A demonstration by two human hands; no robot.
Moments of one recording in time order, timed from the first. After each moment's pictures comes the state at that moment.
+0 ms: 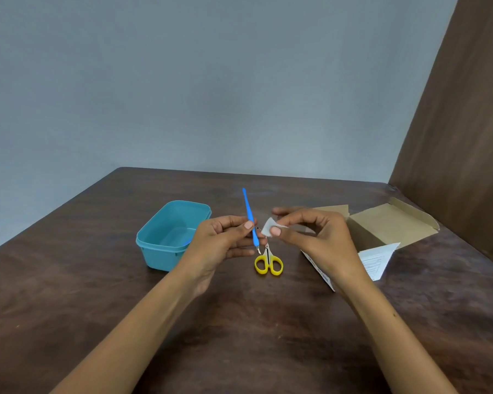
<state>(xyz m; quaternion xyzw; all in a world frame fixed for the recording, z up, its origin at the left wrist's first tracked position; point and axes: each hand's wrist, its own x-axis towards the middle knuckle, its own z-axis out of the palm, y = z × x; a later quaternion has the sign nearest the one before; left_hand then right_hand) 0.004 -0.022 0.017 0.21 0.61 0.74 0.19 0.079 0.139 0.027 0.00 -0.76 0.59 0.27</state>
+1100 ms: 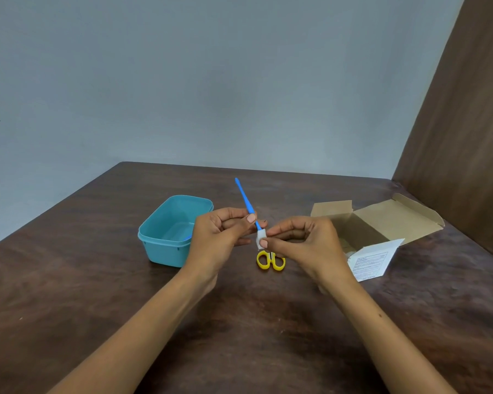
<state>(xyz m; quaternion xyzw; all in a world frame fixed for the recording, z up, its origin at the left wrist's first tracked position) 0.005 -0.014 0.008 0.20 0.62 0.75 0.08 0.076 0.122 0.014 -0.08 -0.79 0.57 0.24</state>
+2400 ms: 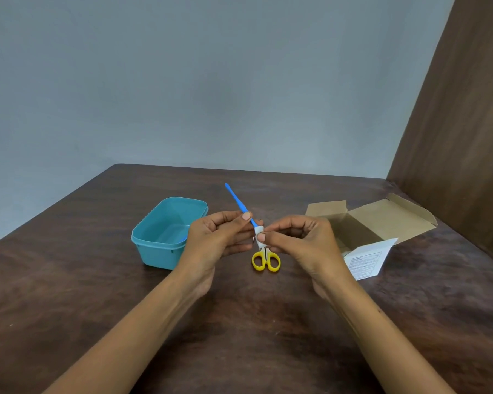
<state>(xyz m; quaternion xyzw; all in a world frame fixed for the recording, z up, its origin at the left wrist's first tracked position) 0.011 -0.016 0.016 0.16 0.58 0.78 0.16 0.081 0.119 0.021 -0.07 -0.71 0.66 0.22</state>
